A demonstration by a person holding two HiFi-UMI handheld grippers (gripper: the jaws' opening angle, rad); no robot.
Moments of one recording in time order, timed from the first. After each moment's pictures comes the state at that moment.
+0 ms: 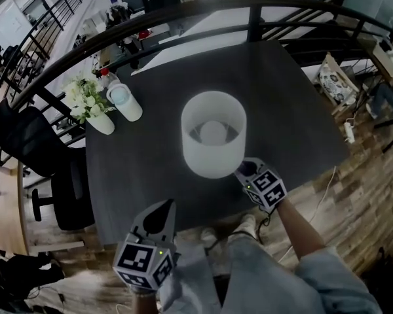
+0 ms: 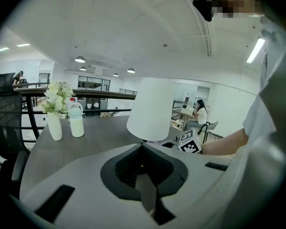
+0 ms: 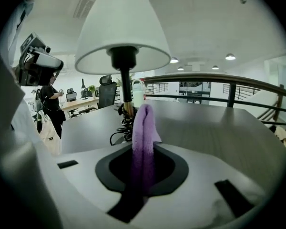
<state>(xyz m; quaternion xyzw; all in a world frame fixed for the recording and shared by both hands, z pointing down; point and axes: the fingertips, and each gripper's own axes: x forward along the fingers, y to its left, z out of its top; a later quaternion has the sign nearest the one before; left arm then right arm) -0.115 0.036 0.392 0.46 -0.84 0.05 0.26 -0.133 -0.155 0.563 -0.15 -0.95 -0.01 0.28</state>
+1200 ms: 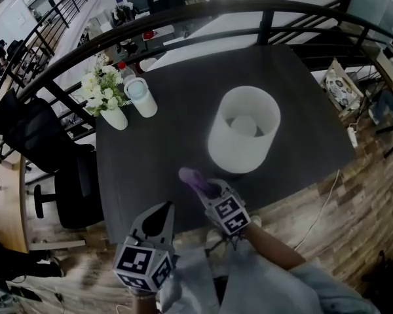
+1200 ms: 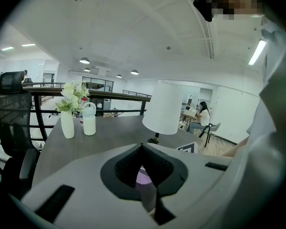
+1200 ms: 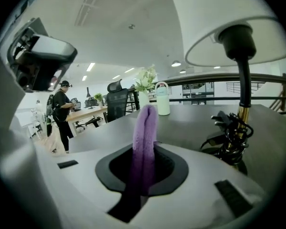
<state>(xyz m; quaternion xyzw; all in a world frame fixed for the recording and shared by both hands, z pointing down) -0.136 0.105 0.395 0.45 -0.85 0.04 0.26 -0.170 0.034 0.552 -0.17 -0.96 0.04 0.24</state>
